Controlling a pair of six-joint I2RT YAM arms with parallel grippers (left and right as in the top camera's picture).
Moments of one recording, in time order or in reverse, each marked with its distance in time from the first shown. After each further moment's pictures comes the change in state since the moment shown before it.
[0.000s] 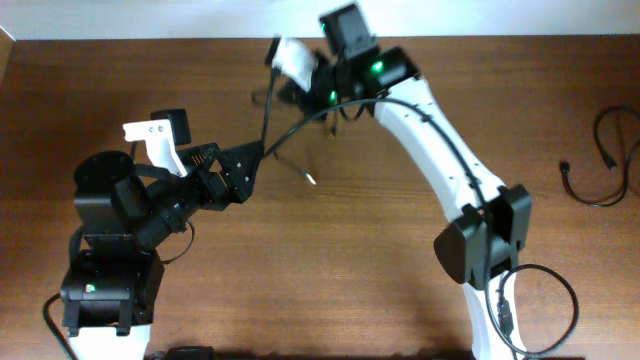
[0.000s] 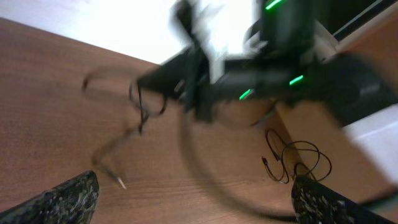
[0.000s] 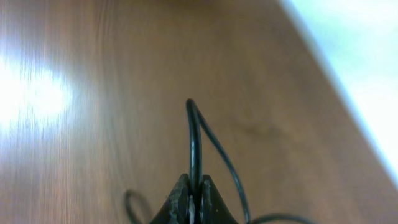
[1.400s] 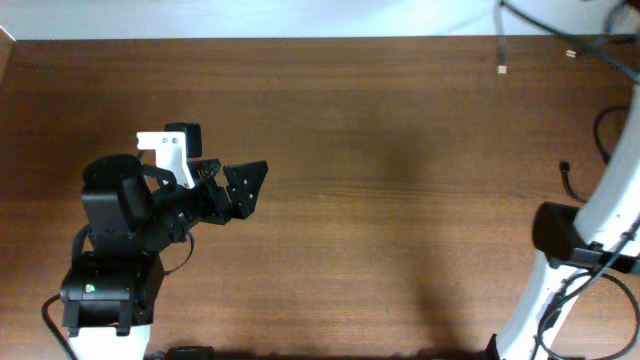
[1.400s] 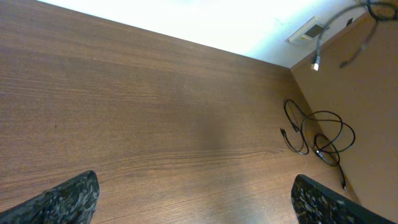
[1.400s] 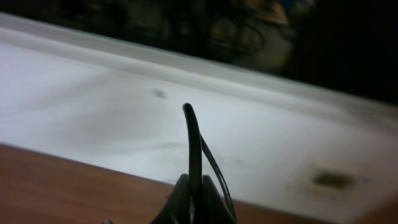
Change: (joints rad) left arm 0.000 0.000 0.000 -0.142 0.000 0.140; right arm -0.743 -0.011 0.822 -0.341 0.276 0.300
